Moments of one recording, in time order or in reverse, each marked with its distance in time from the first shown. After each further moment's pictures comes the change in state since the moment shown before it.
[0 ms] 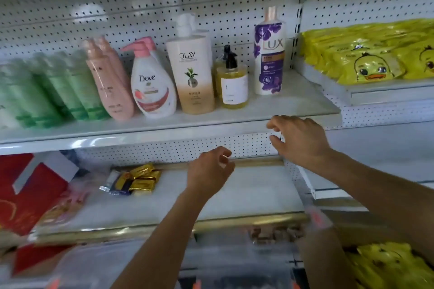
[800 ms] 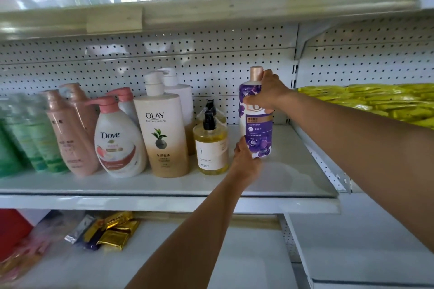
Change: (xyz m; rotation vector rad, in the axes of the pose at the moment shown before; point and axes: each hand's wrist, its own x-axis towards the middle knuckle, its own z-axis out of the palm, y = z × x) left_hand 0.214 0.131 0.055 -0.564 0.063 0.022; right_hand 0.261 0.077 -0.065 0.567 -0.063 0.195
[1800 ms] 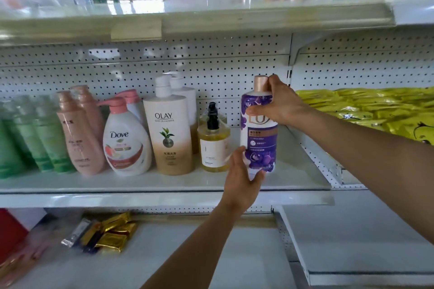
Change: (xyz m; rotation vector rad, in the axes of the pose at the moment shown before) left_hand -0.070 -0.018 -0.015 -0.070 0.061 0.262; right_hand -0.065 -0.006 -0.014 -0.018 0.104 -0.115
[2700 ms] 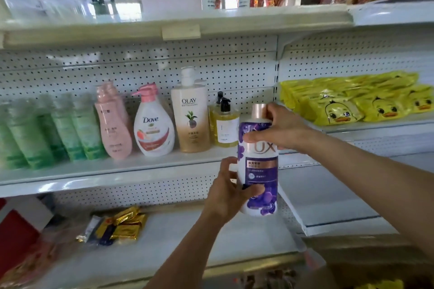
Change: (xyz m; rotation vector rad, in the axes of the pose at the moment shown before) left_hand -0.127 0.012 -0.103 -0.147 -0.210 -0.178; right_hand -0.162 -0.074 0.022 0.071 -0.090 0.166
